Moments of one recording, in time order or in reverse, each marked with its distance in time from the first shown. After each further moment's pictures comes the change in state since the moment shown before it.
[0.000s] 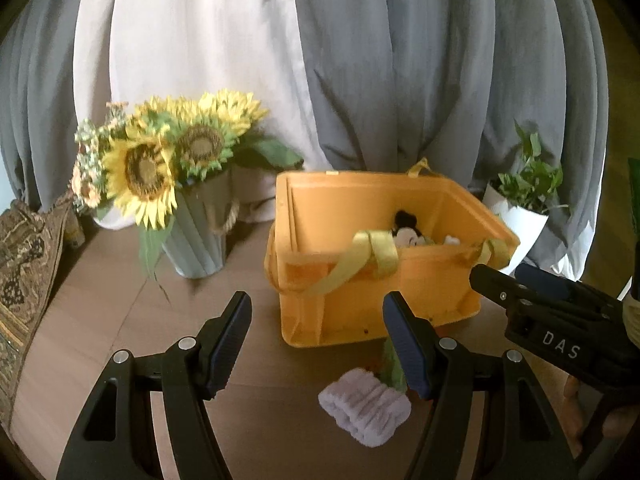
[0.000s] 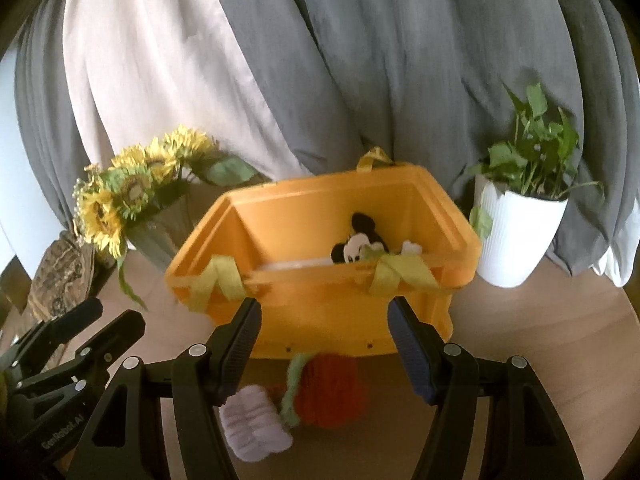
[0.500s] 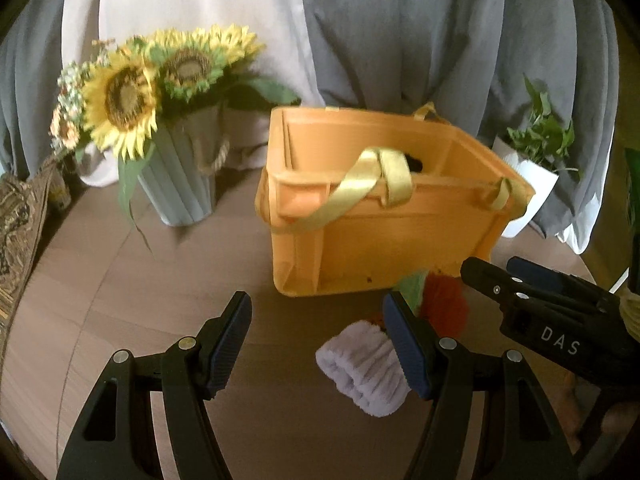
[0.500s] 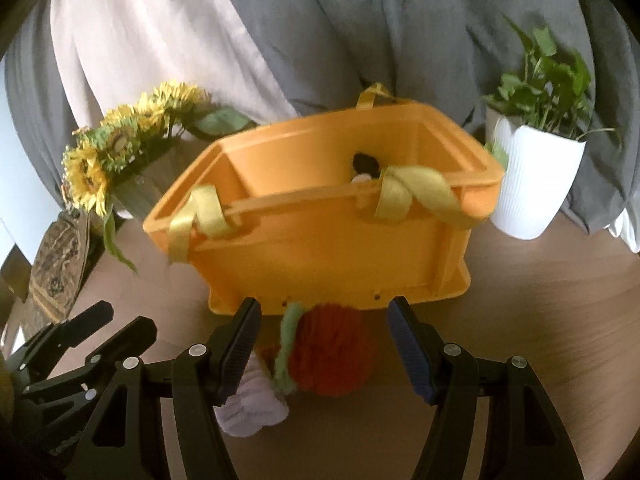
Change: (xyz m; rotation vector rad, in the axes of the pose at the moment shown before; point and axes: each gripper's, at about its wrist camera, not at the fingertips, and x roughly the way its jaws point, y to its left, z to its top) left arm 0.034 0.001 -0.033 -0.014 0.143 -0.018; right arm 0.031 -0.006 -0.035 0.022 0.119 0.021
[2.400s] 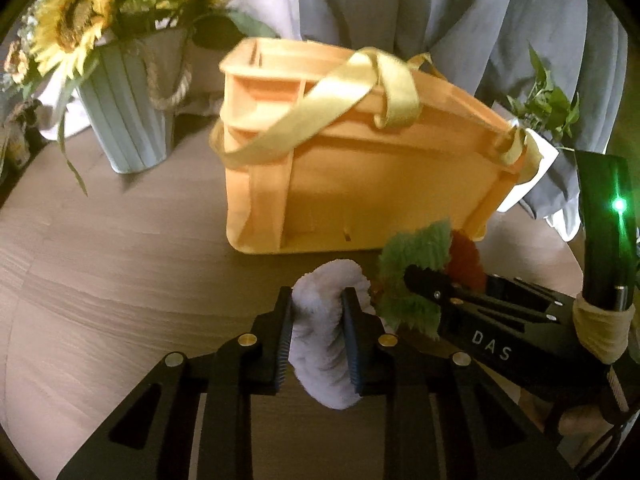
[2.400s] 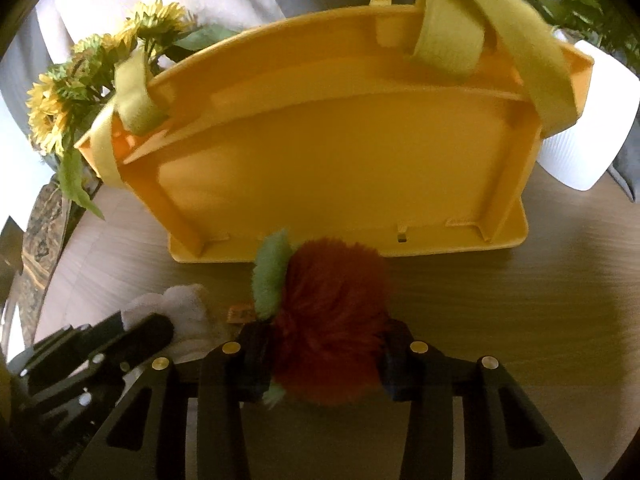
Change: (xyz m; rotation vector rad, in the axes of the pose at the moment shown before) left arm 0.049 -0.006 -0.023 -0.045 0.097 -0.114; right arm 0.080 -0.004 -0.029 -0.018 0.172 0.035
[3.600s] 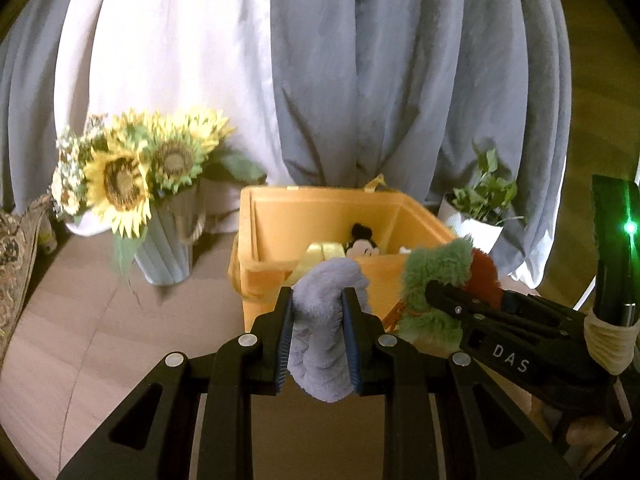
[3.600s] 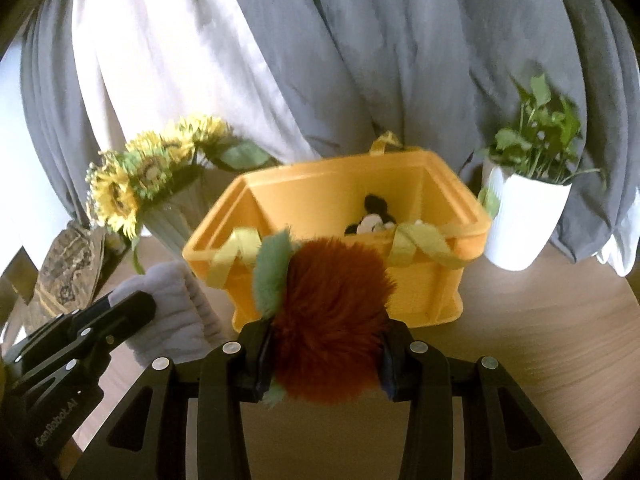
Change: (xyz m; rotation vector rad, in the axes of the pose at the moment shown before) left arm -0.121 -0.016 0.035 0.085 -0.304 -0.019; right arm -0.132 0.030 0.023 -0.009 -0.286 -0.039
